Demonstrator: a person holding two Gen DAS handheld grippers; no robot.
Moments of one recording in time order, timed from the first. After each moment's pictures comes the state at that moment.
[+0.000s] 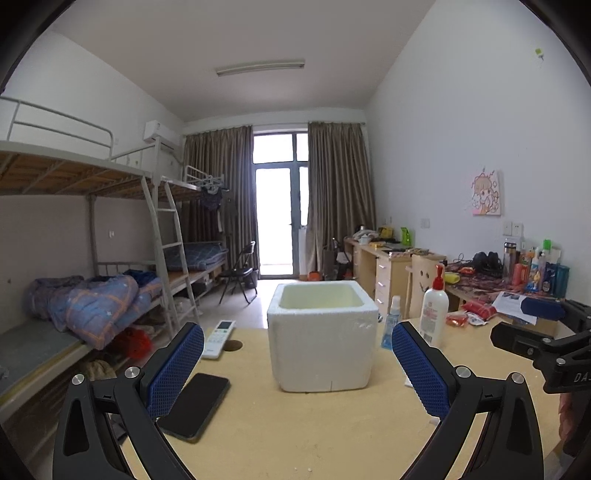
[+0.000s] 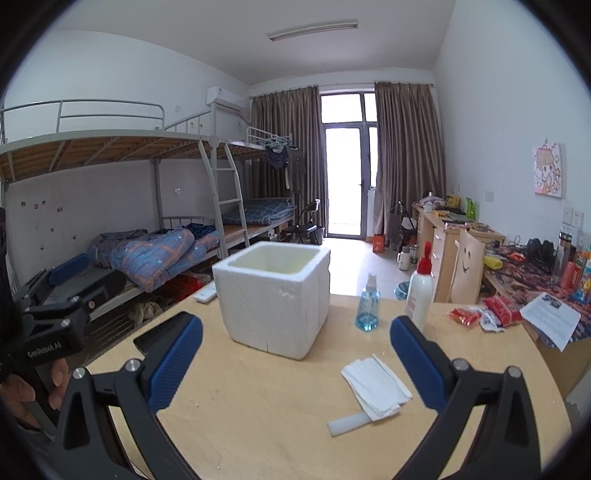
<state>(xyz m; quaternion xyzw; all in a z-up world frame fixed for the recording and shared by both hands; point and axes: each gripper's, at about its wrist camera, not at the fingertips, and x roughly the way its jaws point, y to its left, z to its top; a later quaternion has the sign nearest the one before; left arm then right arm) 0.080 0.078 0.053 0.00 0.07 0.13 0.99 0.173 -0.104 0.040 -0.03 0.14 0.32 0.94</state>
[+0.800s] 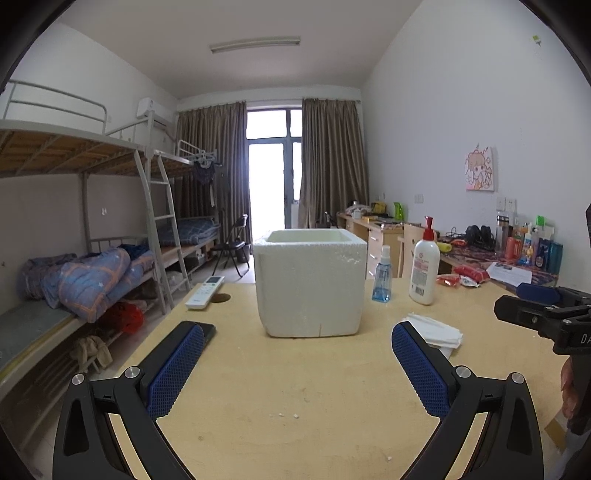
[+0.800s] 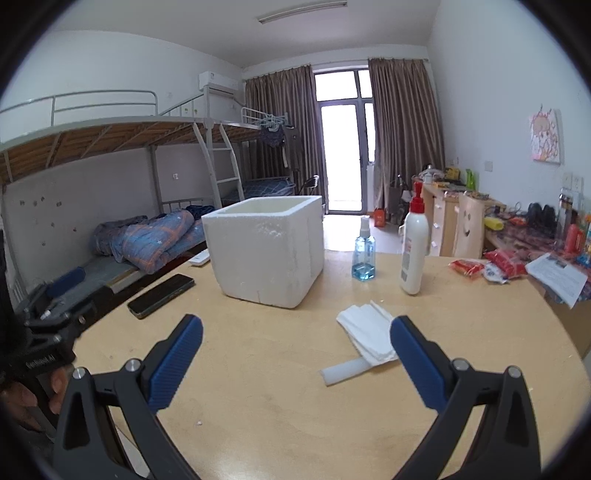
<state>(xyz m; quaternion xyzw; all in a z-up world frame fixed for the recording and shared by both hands) 0.074 0.071 -0.001 -0.01 0.12 0.11 0.99 0.175 -0.133 -0.012 -0.02 0.19 0.33 0.92</state>
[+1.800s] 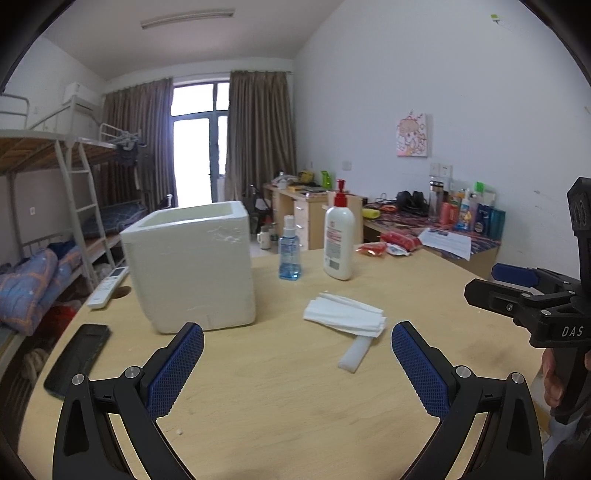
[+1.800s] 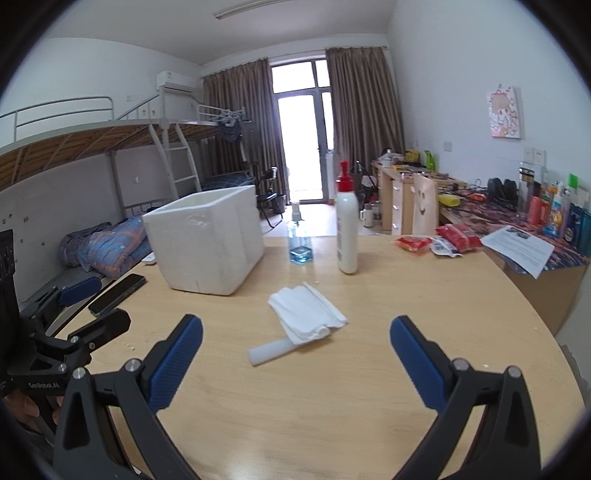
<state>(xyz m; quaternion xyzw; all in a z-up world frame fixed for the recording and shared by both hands) 0.139 0.004 -0.013 0.01 0.18 -0.04 0.98 0.196 -0.199 -0.018 0.00 0.21 0.25 0.94</state>
